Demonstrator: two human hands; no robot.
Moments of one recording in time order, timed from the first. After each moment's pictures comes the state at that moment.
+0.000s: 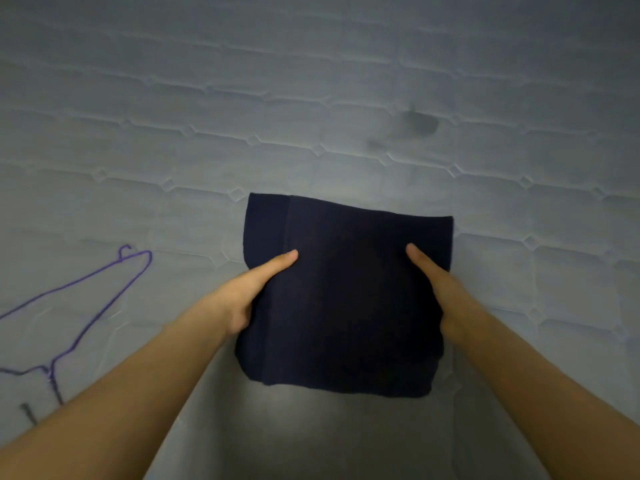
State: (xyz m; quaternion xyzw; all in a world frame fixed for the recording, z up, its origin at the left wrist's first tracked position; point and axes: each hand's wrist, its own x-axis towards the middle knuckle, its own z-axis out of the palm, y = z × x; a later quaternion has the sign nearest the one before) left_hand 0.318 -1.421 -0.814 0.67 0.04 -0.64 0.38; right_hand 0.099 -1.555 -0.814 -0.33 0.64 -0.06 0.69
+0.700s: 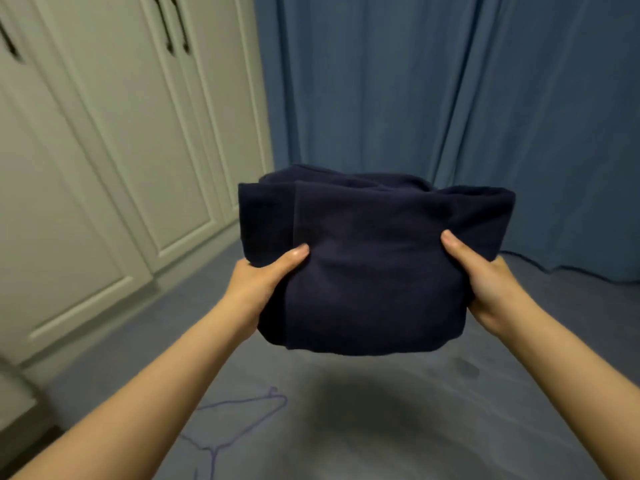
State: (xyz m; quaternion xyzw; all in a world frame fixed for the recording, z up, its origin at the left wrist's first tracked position) left_hand 0.357 -1.309 -0.325 0.66 -0.16 -0.20 0.71; right_hand 0.189 -1.517 -0.309 -0.57 0.24 -0.29 0.73
